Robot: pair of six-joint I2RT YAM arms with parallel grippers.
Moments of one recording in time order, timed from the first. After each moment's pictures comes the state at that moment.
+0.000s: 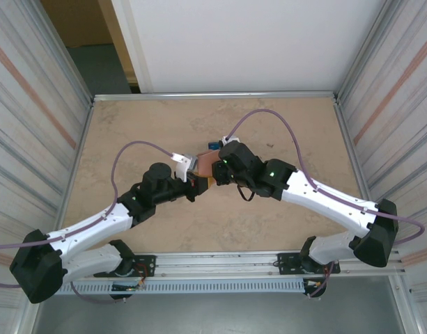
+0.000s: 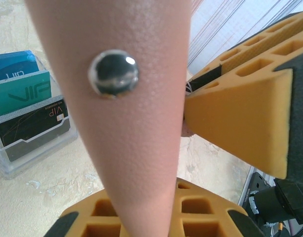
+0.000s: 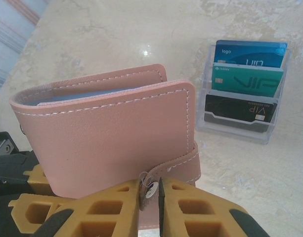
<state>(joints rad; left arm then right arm) -0.77 1.04 0.57 0.15 0.27 -0.46 0.99 1.33 1.22 -0.63 0.23 0.65</state>
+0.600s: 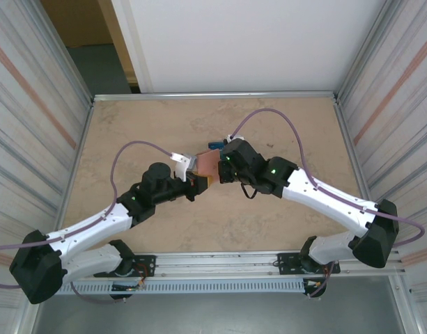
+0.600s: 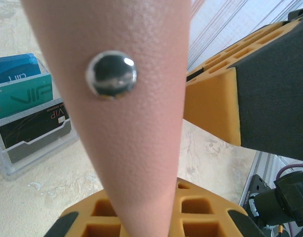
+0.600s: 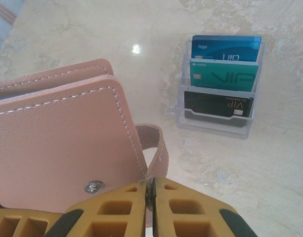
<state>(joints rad) -0.77 1.04 0.57 0.15 0.27 -0.46 0.95 1.33 1.21 -0.66 0.23 0.65</state>
